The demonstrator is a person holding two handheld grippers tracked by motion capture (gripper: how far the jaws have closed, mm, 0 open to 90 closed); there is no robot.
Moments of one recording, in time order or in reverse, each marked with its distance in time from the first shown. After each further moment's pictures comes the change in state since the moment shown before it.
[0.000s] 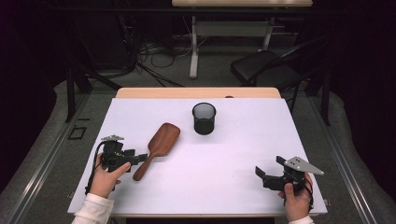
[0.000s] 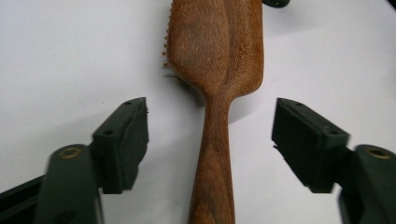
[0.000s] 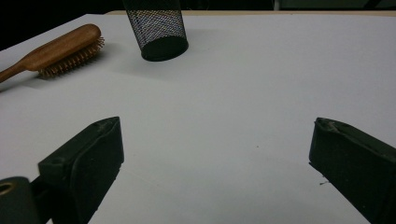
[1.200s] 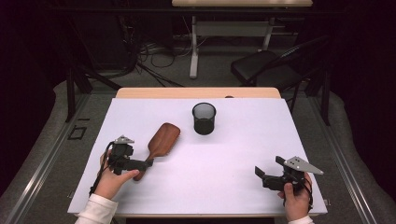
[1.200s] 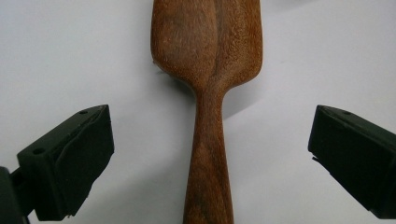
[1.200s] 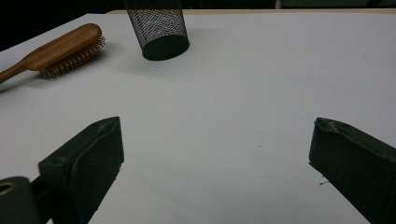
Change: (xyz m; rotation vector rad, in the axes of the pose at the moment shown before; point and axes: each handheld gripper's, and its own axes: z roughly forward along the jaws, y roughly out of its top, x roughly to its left) left arm -0.024 0.002 0.010 0.064 0.100 0.126; right arm 0.000 0.000 0.001 0.010 0.007 0.005
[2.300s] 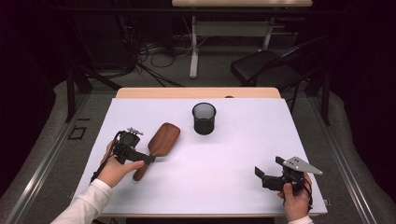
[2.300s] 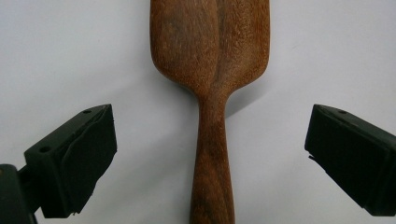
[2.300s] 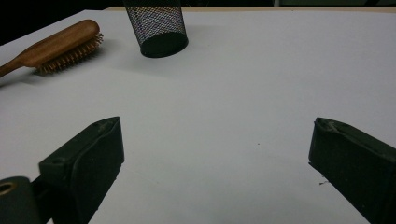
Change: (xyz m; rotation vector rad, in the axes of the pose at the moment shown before) left arm -0.008 0.038 0.002 0.198 0.059 0.044; right arm 0.001 -0.001 0.001 0.001 -0.010 -0.010
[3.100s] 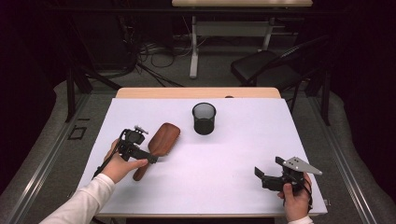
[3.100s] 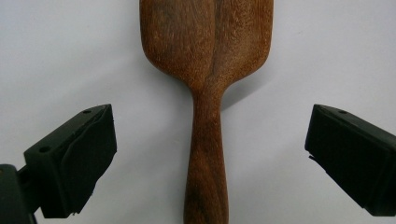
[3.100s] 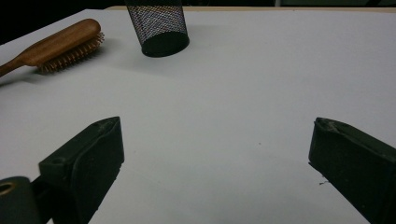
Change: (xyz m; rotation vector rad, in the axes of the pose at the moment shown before) left arm -0.007 0.013 0.006 0.113 0.024 0.012; right arm 0.001 0.000 -0.001 0.007 0.003 -0.001
